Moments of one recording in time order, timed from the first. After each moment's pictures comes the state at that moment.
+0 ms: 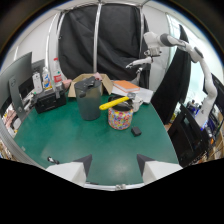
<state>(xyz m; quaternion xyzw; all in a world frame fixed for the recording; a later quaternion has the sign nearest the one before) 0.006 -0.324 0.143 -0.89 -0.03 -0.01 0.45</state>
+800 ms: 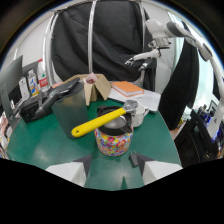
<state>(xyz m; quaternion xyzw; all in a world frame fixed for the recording) 0.042 -0.167 0.101 -0.89 -0.04 0.02 0.45</state>
